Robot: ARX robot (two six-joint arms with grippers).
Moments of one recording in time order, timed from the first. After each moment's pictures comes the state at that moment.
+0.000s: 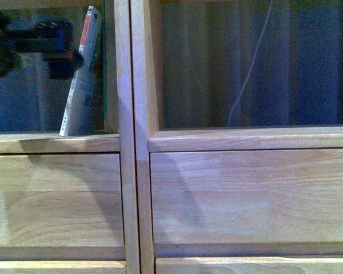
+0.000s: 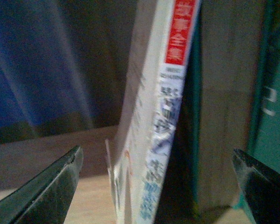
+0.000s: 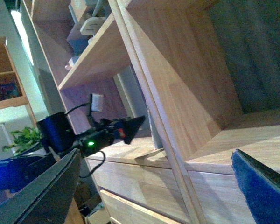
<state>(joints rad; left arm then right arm) -0.13 1.40 1.15 0.41 0.15 0.05 -0.02 0.75 0.43 0.91 -0.60 0.74</state>
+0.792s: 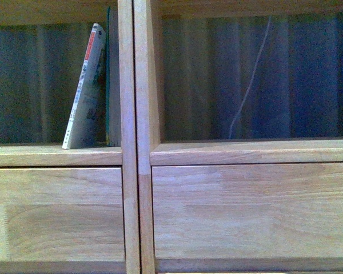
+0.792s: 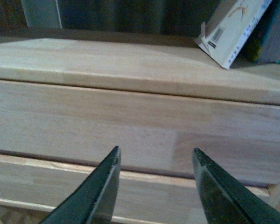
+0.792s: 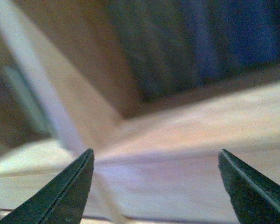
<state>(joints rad) 0.05 0.79 0.49 0.30 0.03 -0.02 0.01 0.57 0.45 0.14 0.00 0.17</state>
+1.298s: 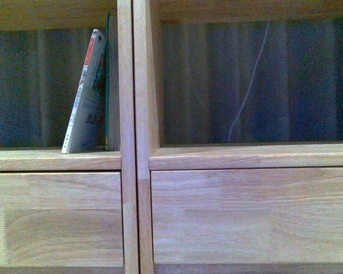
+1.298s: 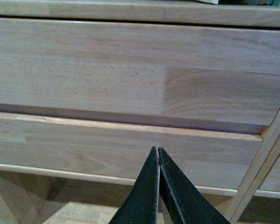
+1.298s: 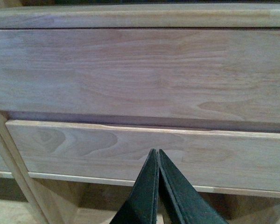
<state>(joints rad) 0.00 0.59 0.20 0.38 0.00 -0.01 0.00 0.39 0.19 0.19 0.00 0.01</state>
